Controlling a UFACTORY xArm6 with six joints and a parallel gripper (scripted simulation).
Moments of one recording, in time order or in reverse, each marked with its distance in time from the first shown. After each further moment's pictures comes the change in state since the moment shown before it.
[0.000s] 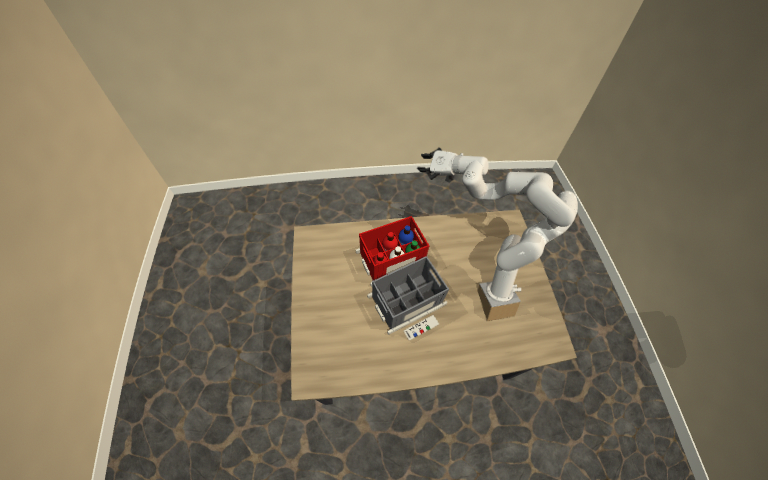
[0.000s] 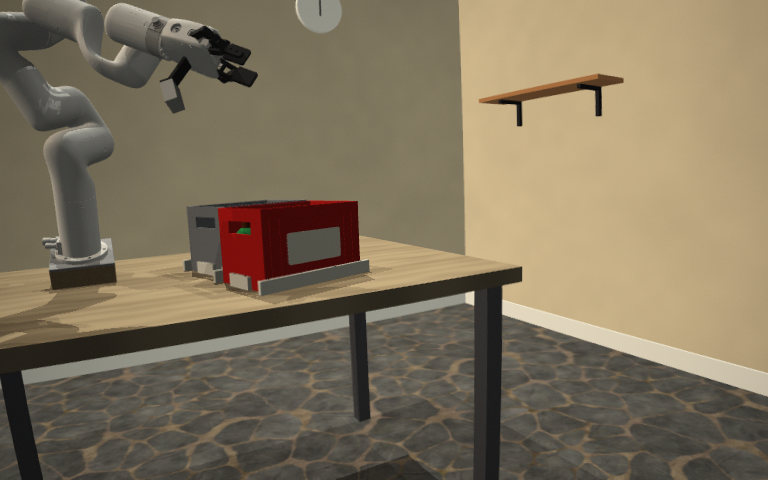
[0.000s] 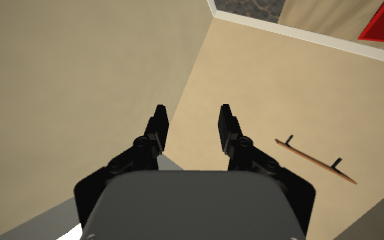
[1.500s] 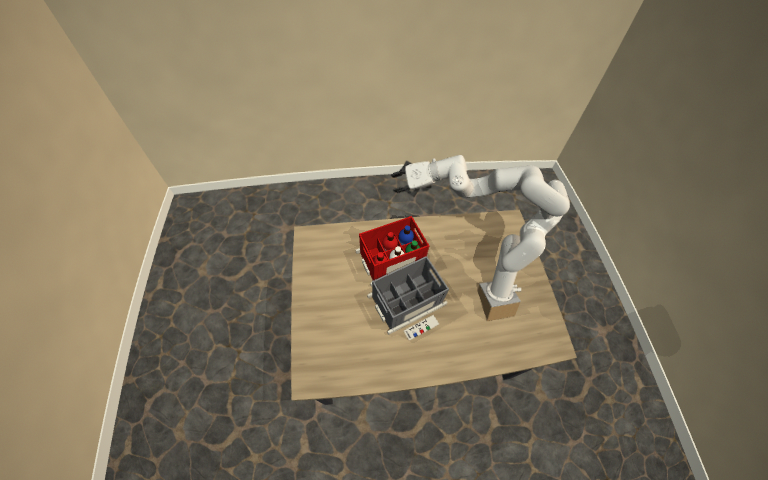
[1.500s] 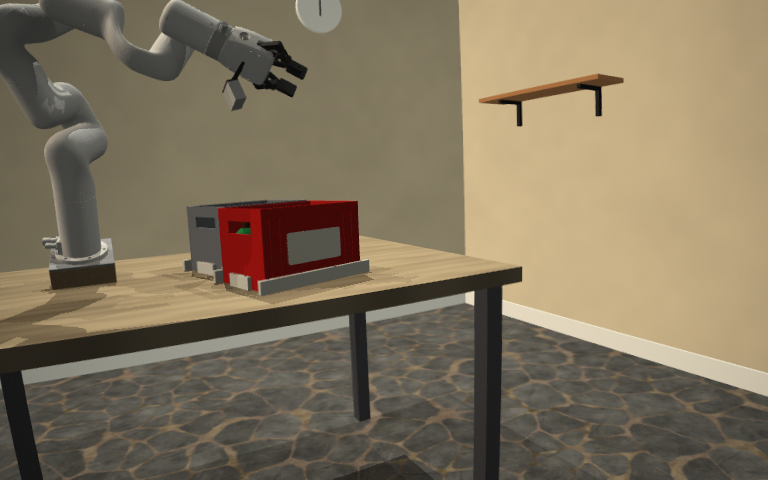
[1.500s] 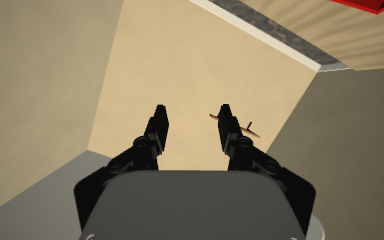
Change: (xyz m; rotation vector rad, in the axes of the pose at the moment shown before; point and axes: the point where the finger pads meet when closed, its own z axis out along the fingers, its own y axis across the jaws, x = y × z) arm -0.096 0.144 0.035 -0.405 -0.141 -0.219
